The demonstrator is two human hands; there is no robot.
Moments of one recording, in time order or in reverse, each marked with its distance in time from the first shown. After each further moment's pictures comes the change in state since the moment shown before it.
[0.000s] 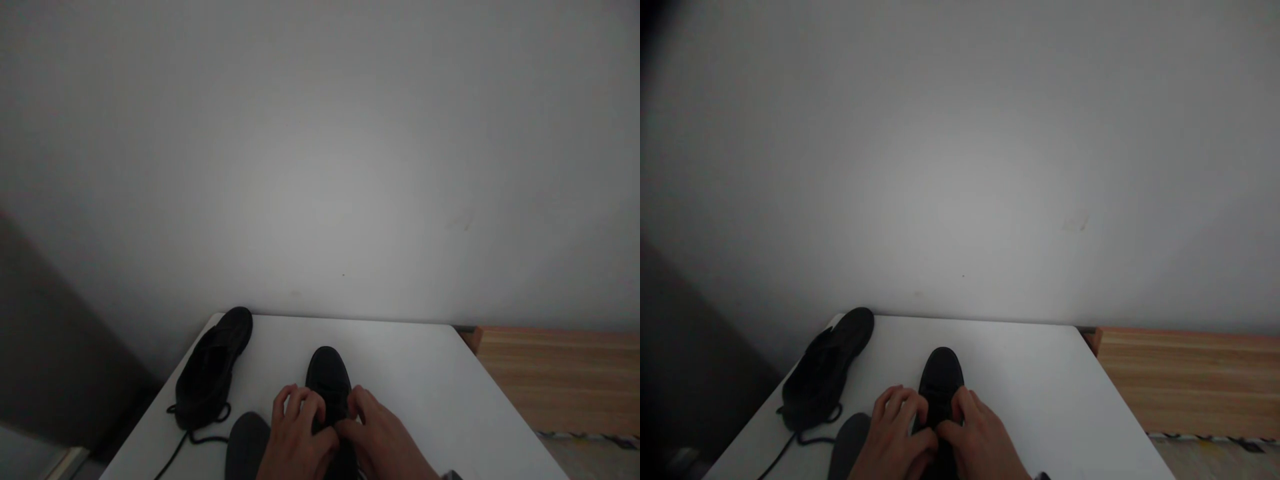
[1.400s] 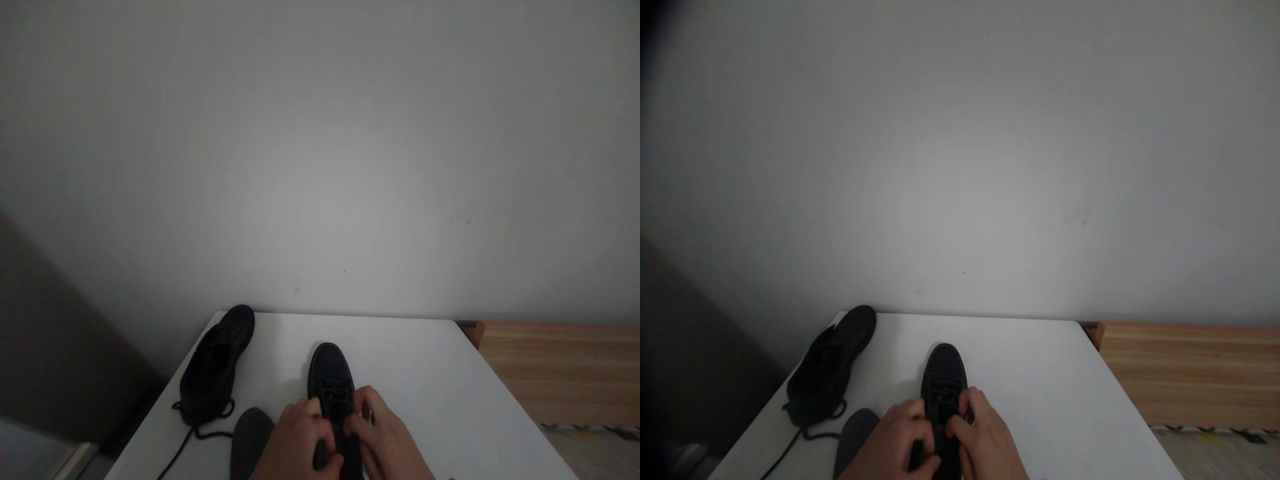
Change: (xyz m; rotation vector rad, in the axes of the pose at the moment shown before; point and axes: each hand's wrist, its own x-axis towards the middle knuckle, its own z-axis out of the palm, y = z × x) left_hand 0.023 0.012 -0.025 -0.332 -0.545 -0.498; right_hand -0.014 0.011 0.023 0.201 0.129 -0.005
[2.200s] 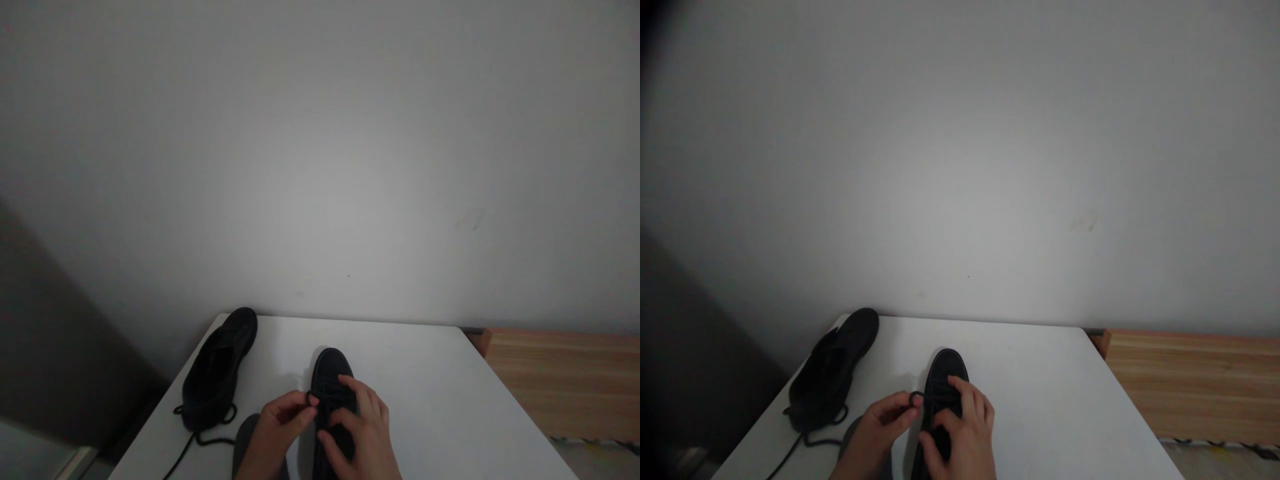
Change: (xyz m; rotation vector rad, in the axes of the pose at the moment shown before) left_hand 0.009 -0.058 0.008 -1.089 0.285 -0.214; right_hand 0.033 -0.035 0.032 -0.115 0.250 0.211
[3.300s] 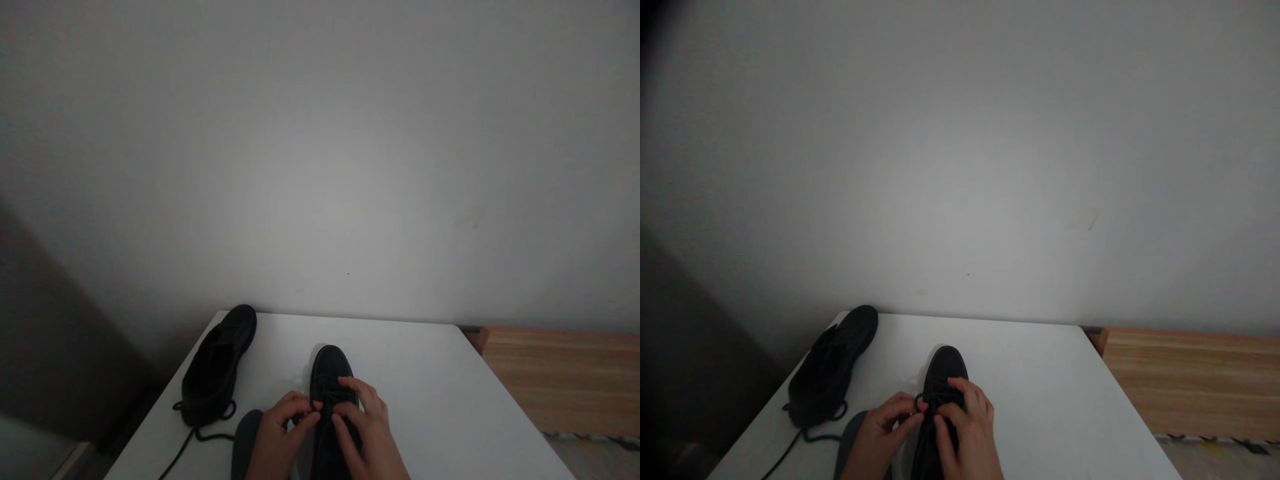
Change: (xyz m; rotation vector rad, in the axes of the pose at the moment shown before) left_hand -0.006 -0.009 0.003 0.451 0.045 0.234; right_hand -0.005 0.016 0.001 0.124 0.058 -0.033
